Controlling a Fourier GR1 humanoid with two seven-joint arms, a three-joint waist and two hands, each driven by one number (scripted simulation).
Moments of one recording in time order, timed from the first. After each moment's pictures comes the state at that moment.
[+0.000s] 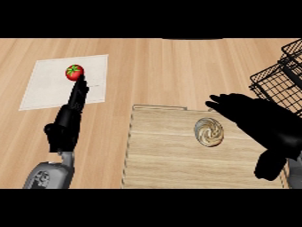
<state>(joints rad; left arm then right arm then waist) -0.16 0.09 -0.12 -1.53 -0.10 0.23 0.03 -0.36 -0.51 0.29 -1.92 0.60 0.86 0.34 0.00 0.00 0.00</state>
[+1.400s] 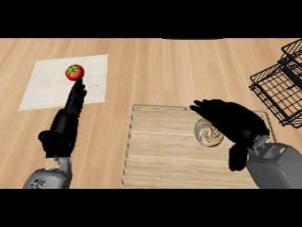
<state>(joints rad) -0.11 0.05 -0.09 -1.59 -0.14 0.17 0.04 -0.34 -0.30 0.31 -1.70 0.90 0.82 0.19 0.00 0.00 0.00</state>
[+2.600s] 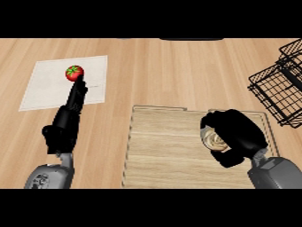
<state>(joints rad) -0.14 0.03 -0.07 -1.57 -0.17 0.17 0.05 -0.21 -0.33 0.33 -1.61 1.13 0.41 -0.06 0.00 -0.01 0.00</state>
